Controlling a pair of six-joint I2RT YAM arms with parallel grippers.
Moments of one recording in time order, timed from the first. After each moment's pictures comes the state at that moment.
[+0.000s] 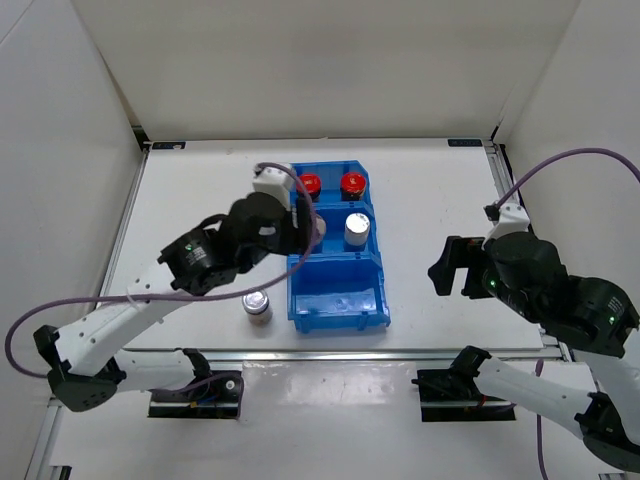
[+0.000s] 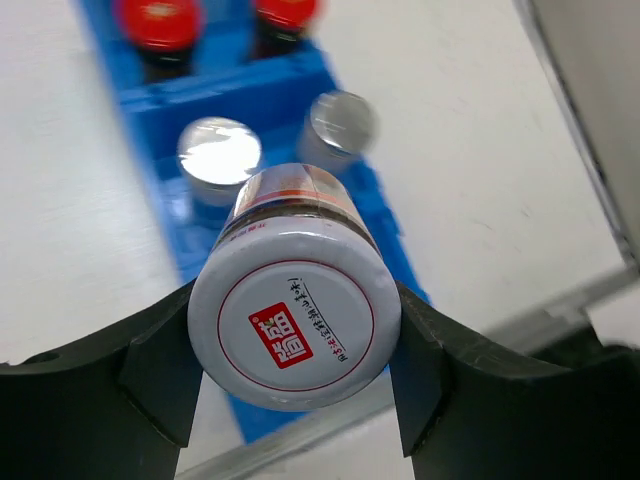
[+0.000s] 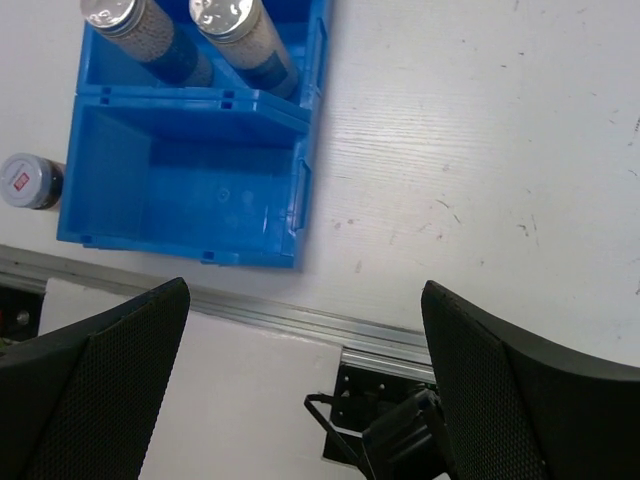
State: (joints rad) left arm -0.91 1.16 1.38 -0.75 -0.41 -0.53; right arm 0.86 0.76 1.40 -1.31 0.38 0.55
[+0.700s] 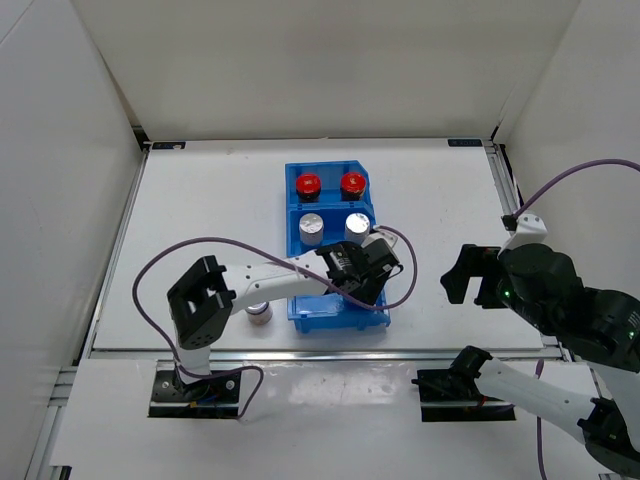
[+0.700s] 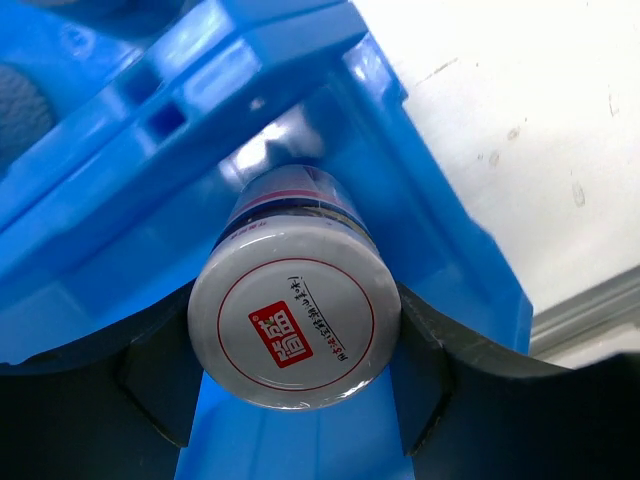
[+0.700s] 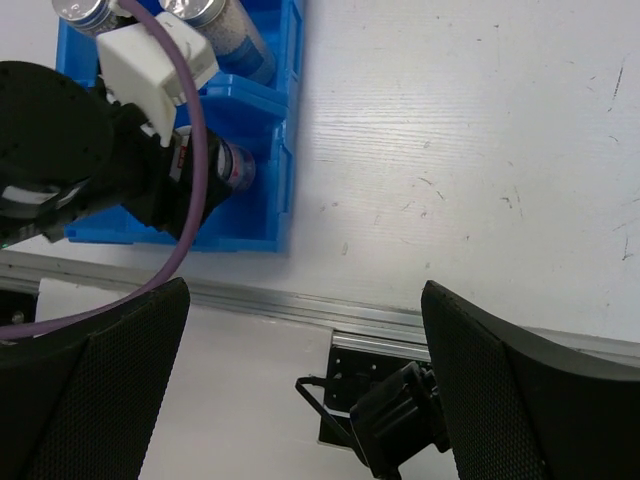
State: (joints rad) left arm -1.16 1.82 1.45 -0.67 -0.34 -0.49; right arm 0.86 0.70 1.41 -1.41 0.41 0.60
